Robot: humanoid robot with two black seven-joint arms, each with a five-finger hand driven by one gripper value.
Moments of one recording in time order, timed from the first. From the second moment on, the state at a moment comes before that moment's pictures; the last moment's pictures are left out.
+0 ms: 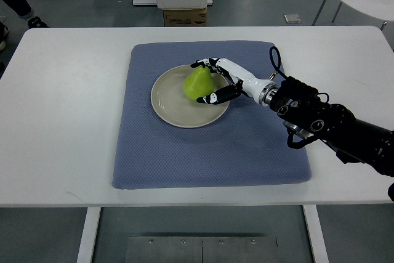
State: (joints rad) left arm -0.01 0.00 -0.11 -0.25 -0.10 0.11 -0.42; right arm 1.11 0.00 -0.19 0.51 -0.42 0.03 0.51
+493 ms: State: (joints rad) left arm -0.01 0.00 -0.11 -0.25 -0.10 0.11 -0.42; right arm 1.14 -0.02 -0.04 0.50 -0.42 0.03 0.51
